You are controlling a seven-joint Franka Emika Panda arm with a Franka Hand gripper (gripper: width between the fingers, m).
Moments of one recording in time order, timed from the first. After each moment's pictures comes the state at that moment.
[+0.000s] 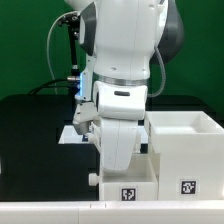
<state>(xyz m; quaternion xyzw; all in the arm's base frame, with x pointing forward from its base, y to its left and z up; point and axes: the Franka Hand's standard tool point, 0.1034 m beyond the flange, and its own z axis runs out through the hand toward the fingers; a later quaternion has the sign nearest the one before) 0.544 -0.014 0.017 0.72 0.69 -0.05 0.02</state>
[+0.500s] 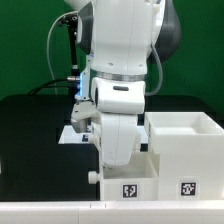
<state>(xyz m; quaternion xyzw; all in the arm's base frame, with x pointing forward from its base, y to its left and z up) 0.546 -0.016 0.021 0.71 0.71 -0.03 0.03</state>
